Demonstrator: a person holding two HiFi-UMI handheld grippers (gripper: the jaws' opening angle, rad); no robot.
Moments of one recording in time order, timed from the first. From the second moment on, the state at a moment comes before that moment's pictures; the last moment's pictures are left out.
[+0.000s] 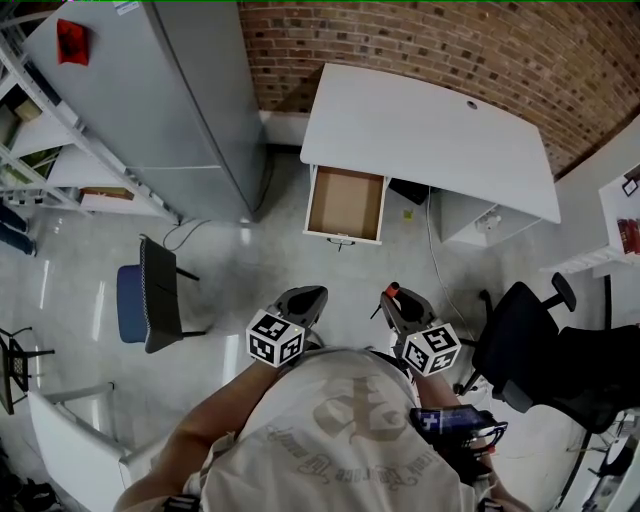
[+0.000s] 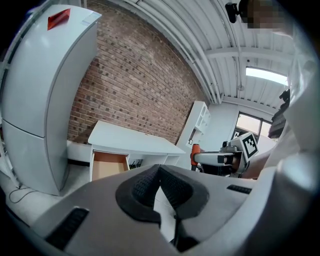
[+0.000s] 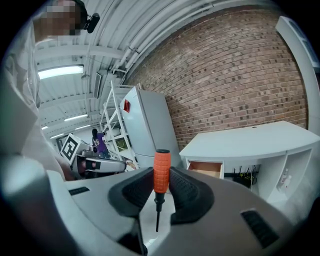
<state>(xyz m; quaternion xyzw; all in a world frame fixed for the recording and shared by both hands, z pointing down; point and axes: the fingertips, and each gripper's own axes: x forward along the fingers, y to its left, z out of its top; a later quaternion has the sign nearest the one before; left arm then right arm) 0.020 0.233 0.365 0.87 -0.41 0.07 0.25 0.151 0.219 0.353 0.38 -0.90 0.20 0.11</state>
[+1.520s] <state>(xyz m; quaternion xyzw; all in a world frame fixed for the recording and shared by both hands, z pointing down) -0.051 0.214 0.379 0.85 -0.46 0.06 0.27 0.090 0.184 0.365 0.35 -0.90 0.21 0.12</state>
